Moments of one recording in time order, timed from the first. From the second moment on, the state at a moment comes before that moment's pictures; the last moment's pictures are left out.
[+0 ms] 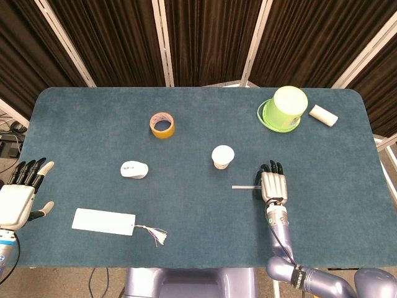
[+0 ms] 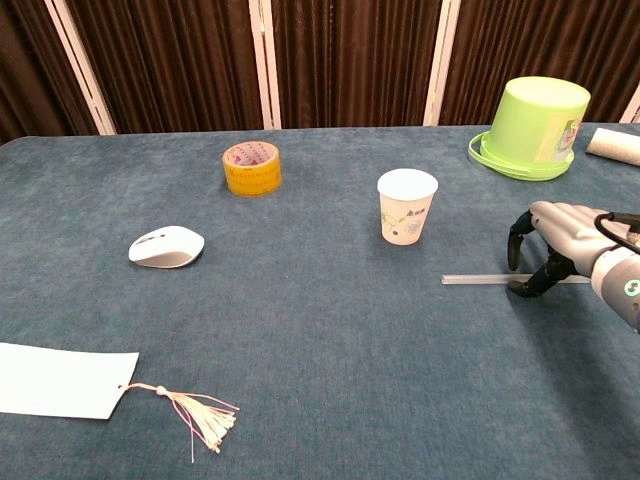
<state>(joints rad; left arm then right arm) -0.19 -1.10 -0.04 -1.62 1.49 1.39 0.11 0.54 -1.83 0.29 -1.29 -0.86 1.17 -0.60</state>
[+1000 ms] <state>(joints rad) -0.19 -1.10 -0.04 -1.62 1.49 1.39 0.10 0.54 -1.80 0.29 -1.37 -0.84 1.17 -0.58</state>
